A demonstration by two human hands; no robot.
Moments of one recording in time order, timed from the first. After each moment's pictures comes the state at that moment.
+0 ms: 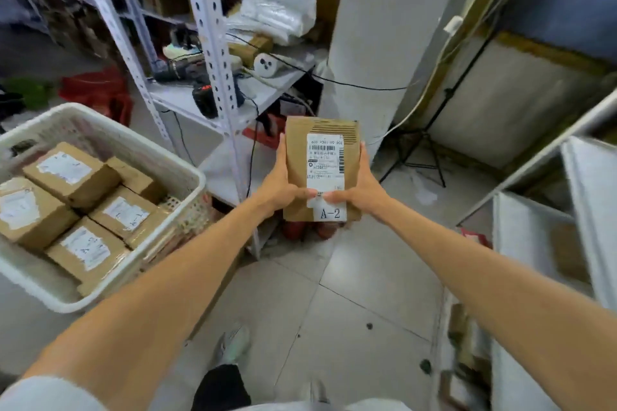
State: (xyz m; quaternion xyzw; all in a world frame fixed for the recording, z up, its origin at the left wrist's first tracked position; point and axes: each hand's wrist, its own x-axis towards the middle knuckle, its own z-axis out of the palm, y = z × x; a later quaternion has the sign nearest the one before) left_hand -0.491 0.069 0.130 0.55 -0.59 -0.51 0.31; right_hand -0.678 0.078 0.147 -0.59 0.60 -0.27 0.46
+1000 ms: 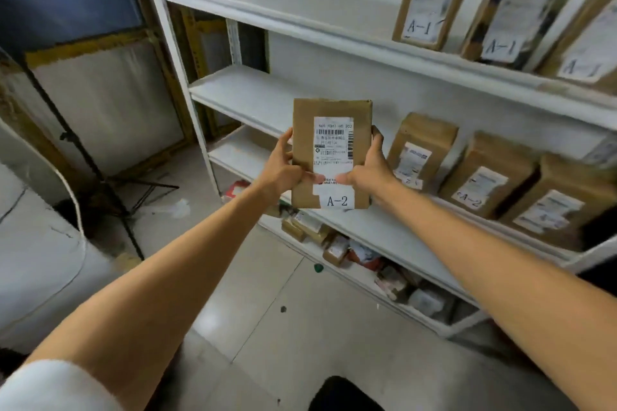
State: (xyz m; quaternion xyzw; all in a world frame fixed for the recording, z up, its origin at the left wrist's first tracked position) left_hand -0.821 0.117 0.211 0.05 -0.73 -0.68 -0.06; right_hand -0.843 0.296 0.217 -0.01 0.82 -0.56 0.06
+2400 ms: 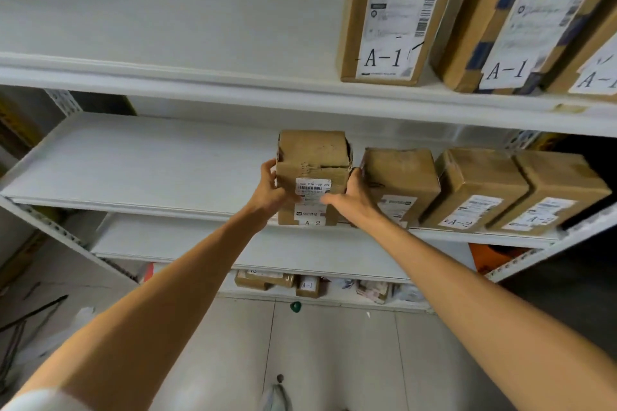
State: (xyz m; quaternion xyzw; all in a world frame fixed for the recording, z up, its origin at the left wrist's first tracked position) left_hand -1.151 0.157 0.148 -0.10 -0.71 -0.65 -0.26; right_hand -1.082 0.321 0.159 0.25 0.85 -0.47 0.03
